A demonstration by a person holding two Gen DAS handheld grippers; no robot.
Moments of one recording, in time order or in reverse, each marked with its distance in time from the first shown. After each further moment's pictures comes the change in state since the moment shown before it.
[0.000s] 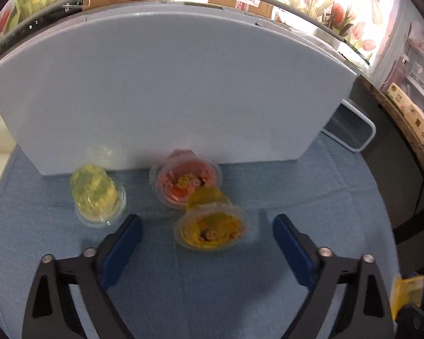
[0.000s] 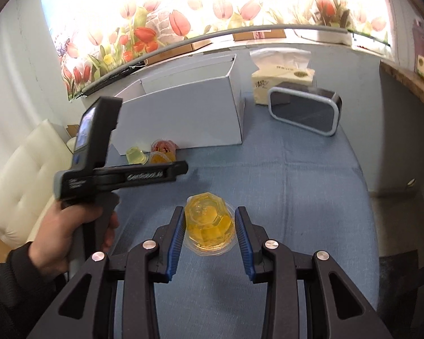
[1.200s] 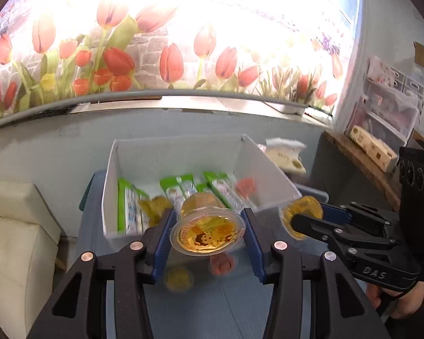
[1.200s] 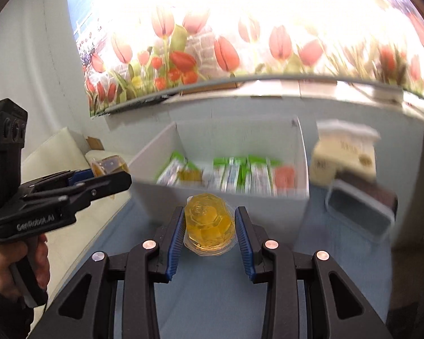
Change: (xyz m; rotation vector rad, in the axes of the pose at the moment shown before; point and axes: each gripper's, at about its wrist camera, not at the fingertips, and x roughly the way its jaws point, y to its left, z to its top) left arm -0.150 0.054 0.086 0.100 -0.268 -0.114; right arm 0.054 0.070 0.143 -0.158 -0.108 0.076
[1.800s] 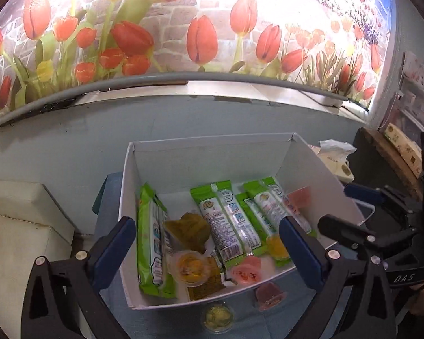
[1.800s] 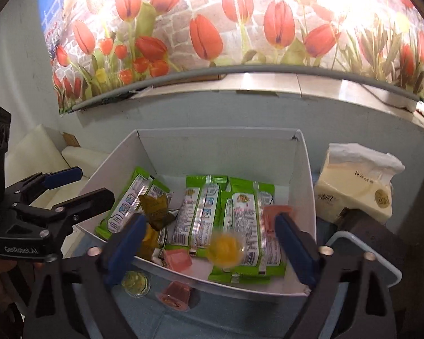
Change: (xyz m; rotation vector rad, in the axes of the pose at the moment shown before) left arm 0.078 0.043 0.026 -0.003 0.090 0.118; right arm 0.077 -0.030 0.043 0.005 0.091 -0.076
